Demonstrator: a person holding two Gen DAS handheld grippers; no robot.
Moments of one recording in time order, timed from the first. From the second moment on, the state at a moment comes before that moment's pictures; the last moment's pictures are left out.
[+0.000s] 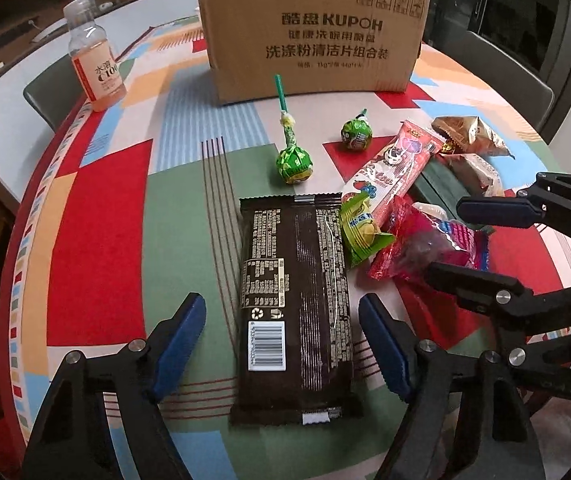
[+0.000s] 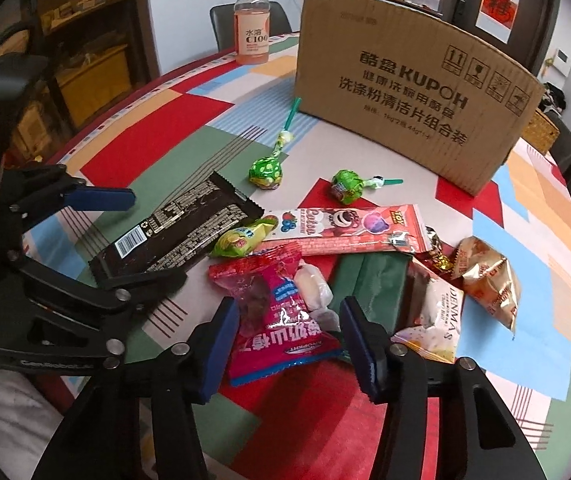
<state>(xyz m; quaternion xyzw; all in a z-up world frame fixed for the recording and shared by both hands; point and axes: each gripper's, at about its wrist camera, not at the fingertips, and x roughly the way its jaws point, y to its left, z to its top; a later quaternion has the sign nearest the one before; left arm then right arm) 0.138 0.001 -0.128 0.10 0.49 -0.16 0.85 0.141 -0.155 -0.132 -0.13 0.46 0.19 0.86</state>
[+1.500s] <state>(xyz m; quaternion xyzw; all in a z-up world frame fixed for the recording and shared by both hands) 0.143 -0.001 -0.029 0.05 0.38 -0.13 0.91 0.146 -0.185 -0.057 -0.04 0.39 0.17 0.91</state>
